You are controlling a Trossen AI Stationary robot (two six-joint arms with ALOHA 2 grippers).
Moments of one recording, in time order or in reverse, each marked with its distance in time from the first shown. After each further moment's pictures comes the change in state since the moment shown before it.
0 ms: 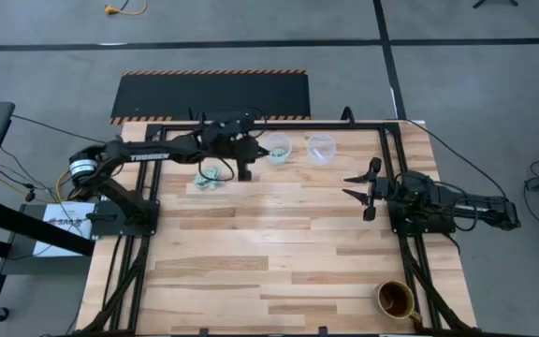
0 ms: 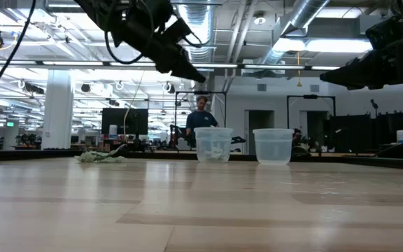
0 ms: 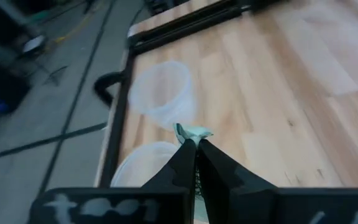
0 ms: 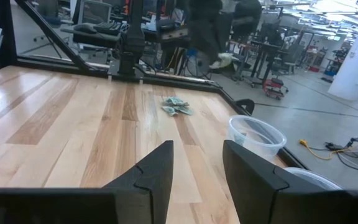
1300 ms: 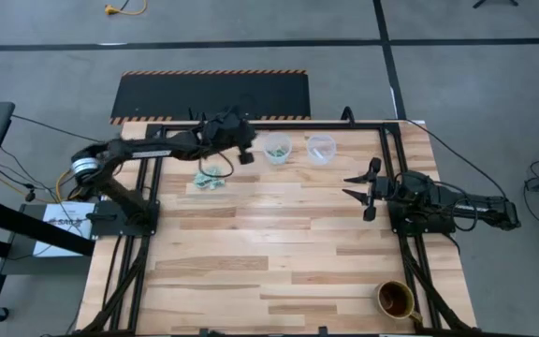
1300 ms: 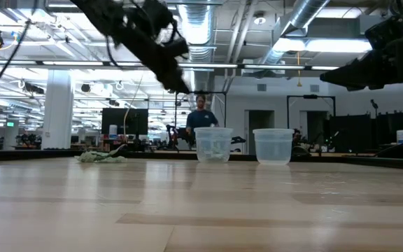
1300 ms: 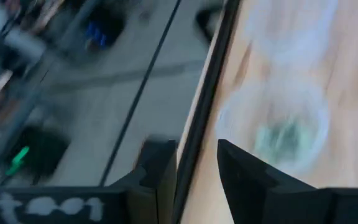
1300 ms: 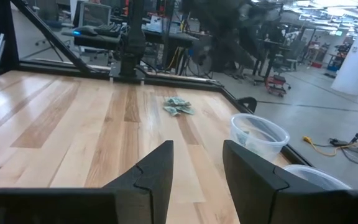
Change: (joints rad) left arm 0.015 -0.005 -0.001 -0.028 -0.486 -0.030; right arm -0.001 0.000 0.000 -0.003 -0.002 0.036
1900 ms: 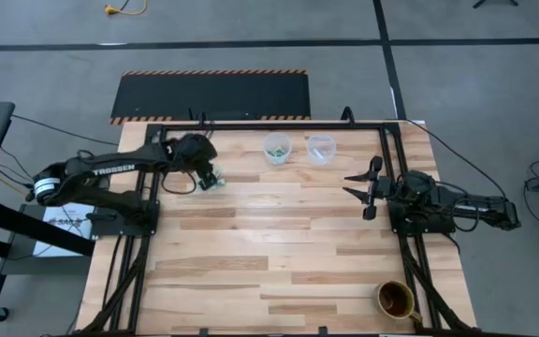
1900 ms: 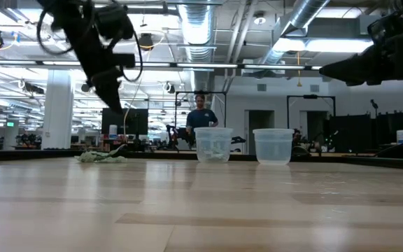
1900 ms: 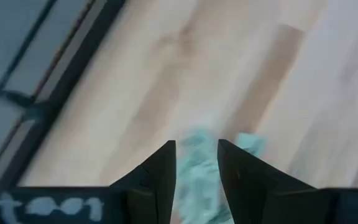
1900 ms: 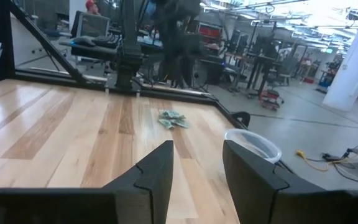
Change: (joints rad) left arm -0.004 -0.343 -0.272 -0.543 0.063 -0.488; right arm 0.000 0.000 -0.003 0.068 0.002 -0.044
